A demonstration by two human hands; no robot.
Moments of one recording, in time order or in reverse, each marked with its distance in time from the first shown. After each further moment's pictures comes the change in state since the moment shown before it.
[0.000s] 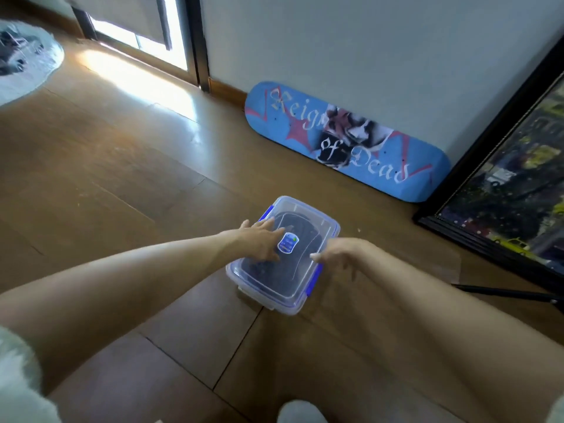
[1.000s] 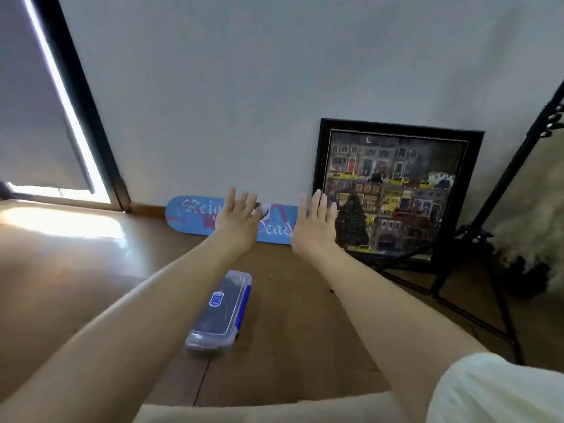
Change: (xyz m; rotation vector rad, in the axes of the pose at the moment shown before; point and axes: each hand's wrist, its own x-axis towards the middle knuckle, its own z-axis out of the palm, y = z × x) left_hand -0.207 0.197 -0.183 0.718 0.574 -0.033; right_hand -0.269 0.096 -0.075 -0.357 0.948 0.103
